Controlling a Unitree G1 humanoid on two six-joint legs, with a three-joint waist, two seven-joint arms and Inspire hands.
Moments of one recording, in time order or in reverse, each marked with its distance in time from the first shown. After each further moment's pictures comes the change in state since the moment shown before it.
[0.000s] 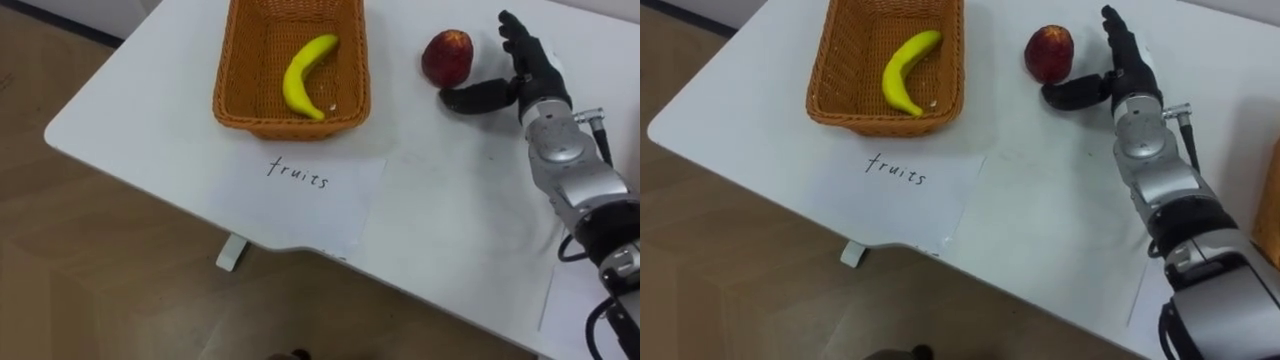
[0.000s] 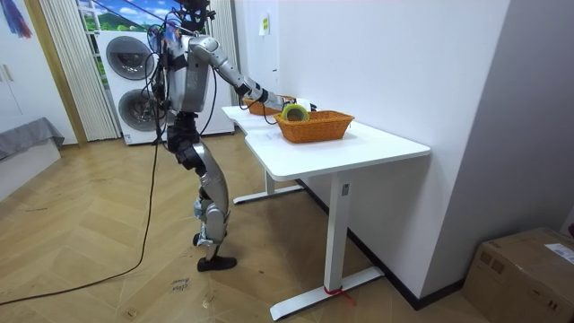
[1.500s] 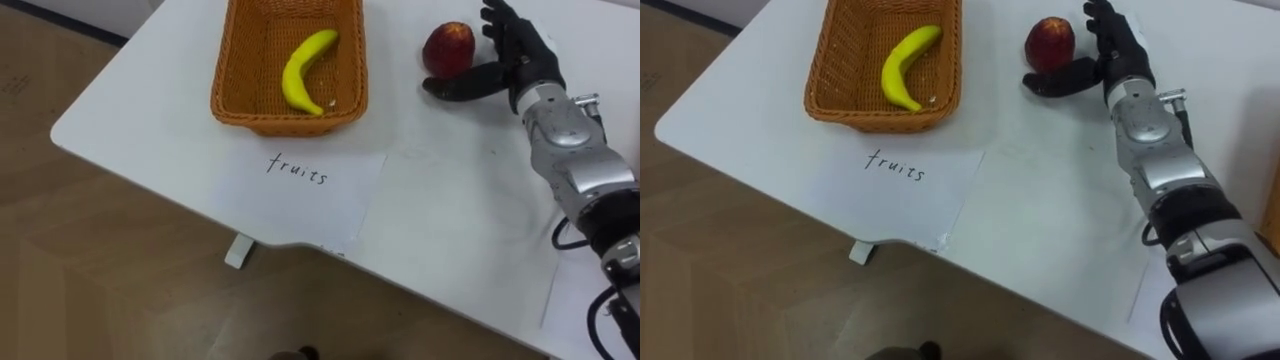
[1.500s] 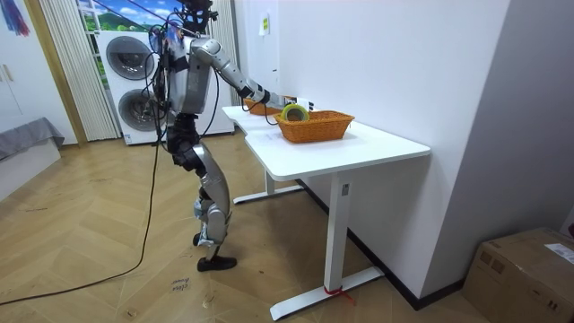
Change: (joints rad) left arm -0.034 -0.031 -0.003 0.096 -0.039 -0.020 -0.014; right arm -0.029 -0.003 0.008 -0.039 0.159 -0.023 0.109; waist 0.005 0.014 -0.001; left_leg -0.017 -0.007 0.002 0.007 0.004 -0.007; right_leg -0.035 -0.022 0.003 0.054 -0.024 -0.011
